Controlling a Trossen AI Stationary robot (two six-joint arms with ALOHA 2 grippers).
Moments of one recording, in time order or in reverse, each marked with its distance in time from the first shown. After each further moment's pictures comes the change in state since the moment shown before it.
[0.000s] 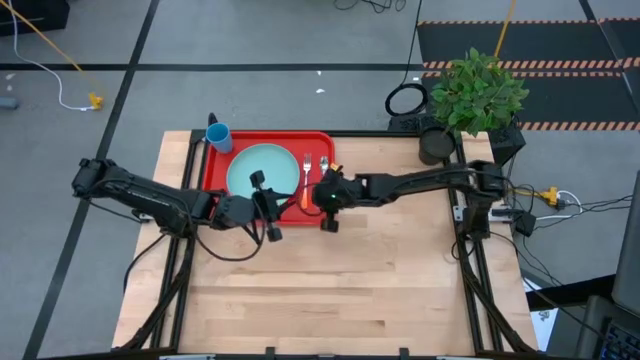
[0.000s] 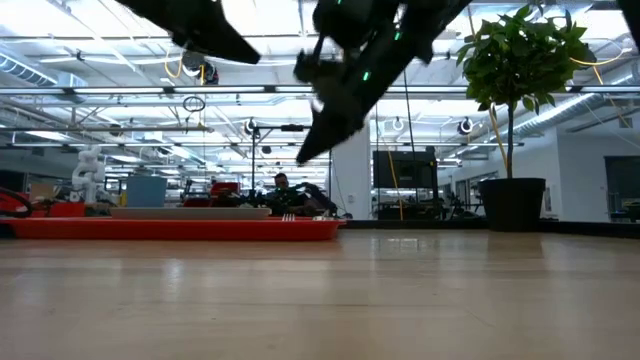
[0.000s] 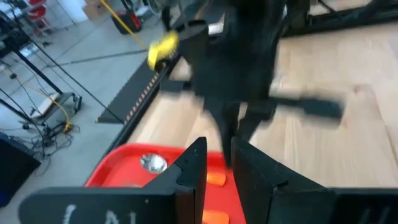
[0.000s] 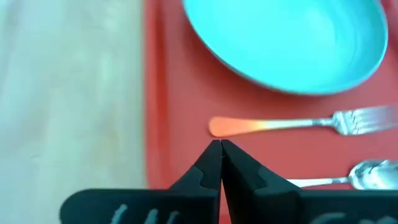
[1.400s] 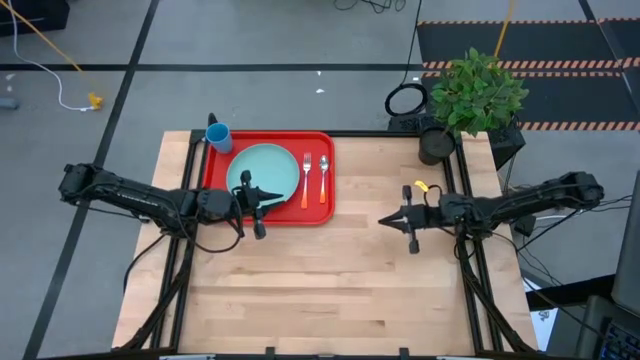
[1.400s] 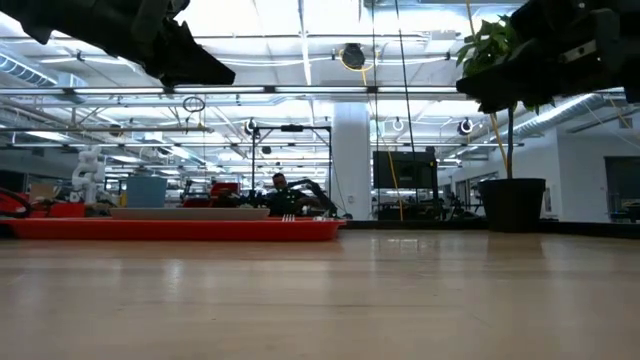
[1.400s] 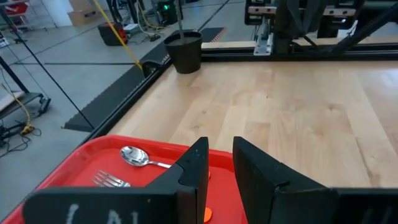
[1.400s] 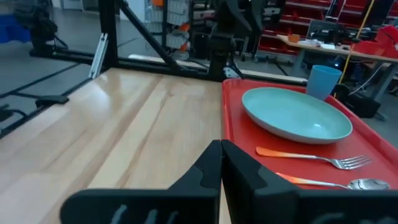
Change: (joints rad) left arm 0.074 -0.212 -0.299 0.247 0.156 -0.061; right arm 0.195 -1.063 -1.103 0.720 -0.055 -0.037
